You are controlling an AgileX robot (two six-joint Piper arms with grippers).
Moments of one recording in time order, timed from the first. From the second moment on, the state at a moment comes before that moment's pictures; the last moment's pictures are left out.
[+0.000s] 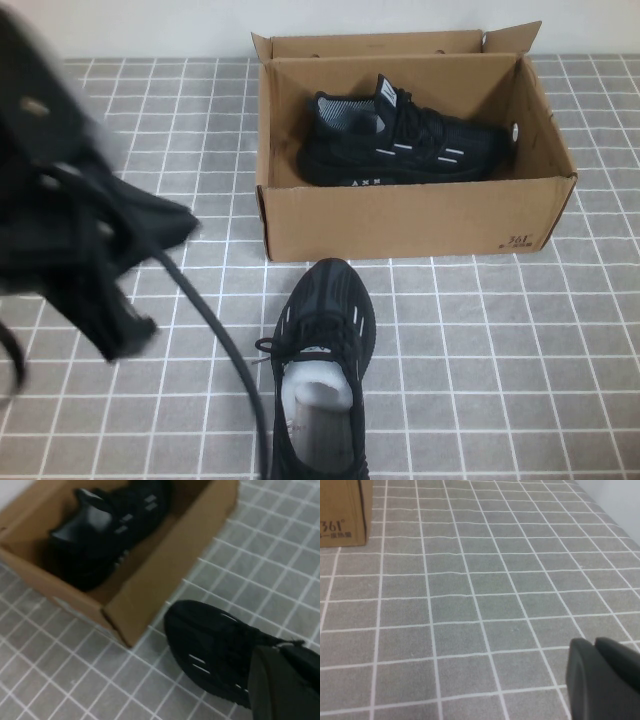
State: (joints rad) right arm -0.17 -0.01 0.03 -0.05 0.39 0.04; left arm -0.48 0.98 -1.03 -0.36 0.79 0.68
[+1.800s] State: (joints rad) right arm -0.17 -0.01 0.03 -0.05 0.40 0.04; left arm -0.84 1.48 -1.03 0.03 0.65 0.70
